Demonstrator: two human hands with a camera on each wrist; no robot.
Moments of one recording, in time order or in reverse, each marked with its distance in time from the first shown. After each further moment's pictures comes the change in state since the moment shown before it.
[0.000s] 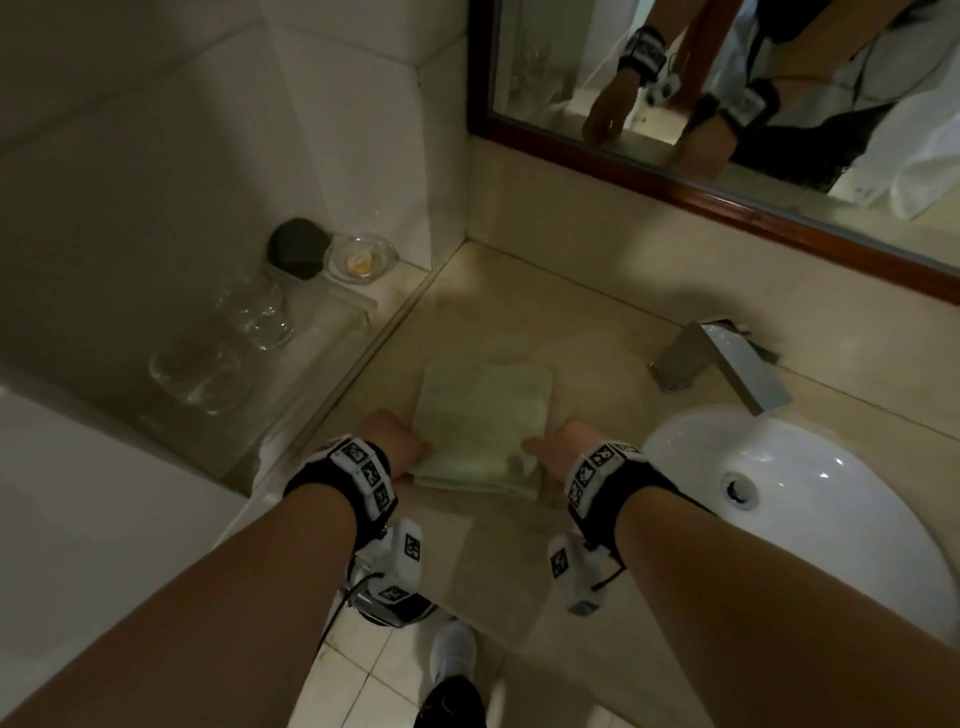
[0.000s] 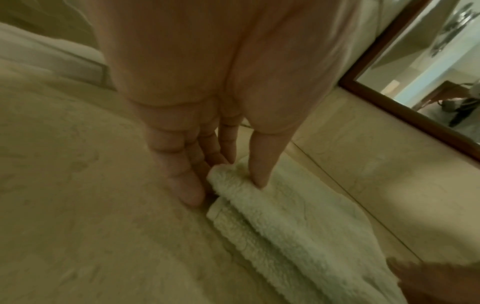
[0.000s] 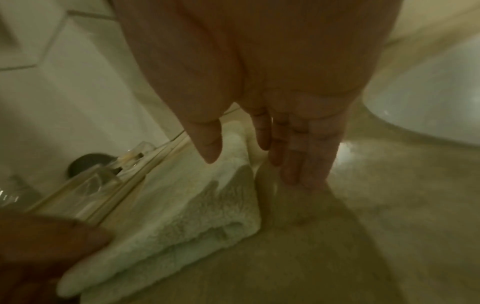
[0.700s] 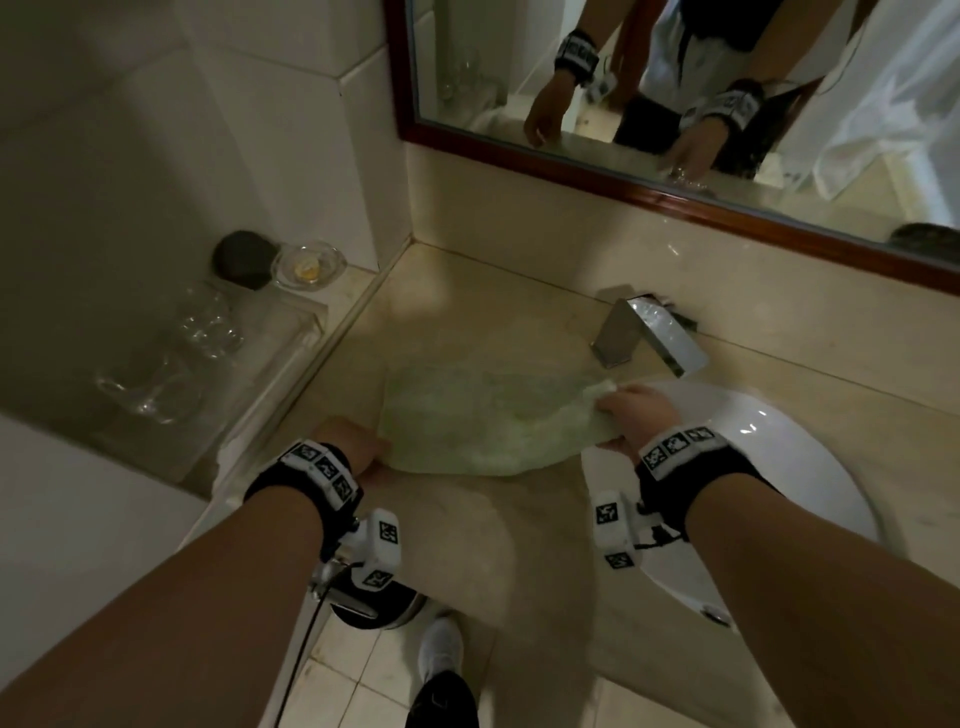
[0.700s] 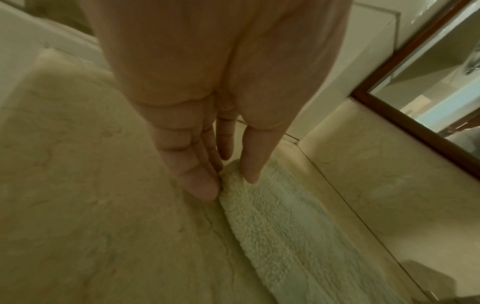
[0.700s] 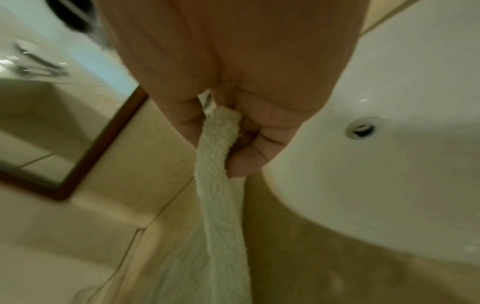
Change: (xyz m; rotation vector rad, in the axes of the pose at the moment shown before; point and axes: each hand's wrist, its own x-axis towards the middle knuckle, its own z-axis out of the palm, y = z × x) left_hand -0.007 -0.009 0.019 -0.121 0.090 -0.018; right_hand -0.013 0.105 -0.065 0.924 0.247 0.052
